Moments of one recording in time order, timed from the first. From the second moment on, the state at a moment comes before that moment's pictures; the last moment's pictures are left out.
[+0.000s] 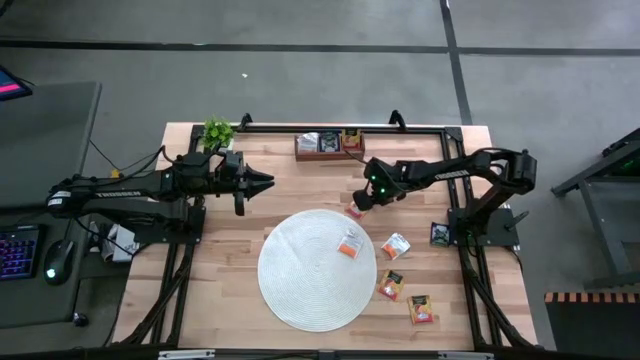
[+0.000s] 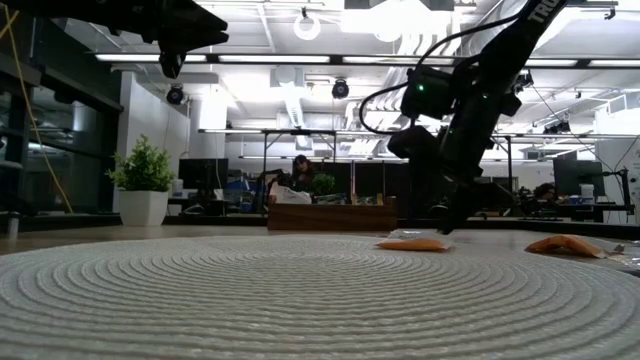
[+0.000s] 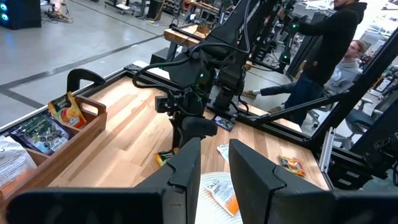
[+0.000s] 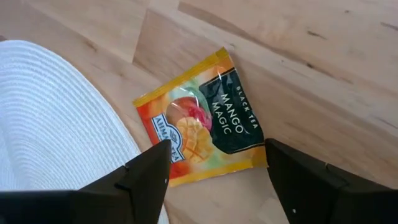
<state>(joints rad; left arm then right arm) 0.14 0.69 0.54 0.05 0.01 -0.32 -0.31 1.64 0.73 -0.24 -0.22 0.91</state>
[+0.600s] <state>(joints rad) 0.14 0.69 0.54 0.05 0.01 -0.32 -0.31 1.64 0.73 -0.27 -0.23 0.88</state>
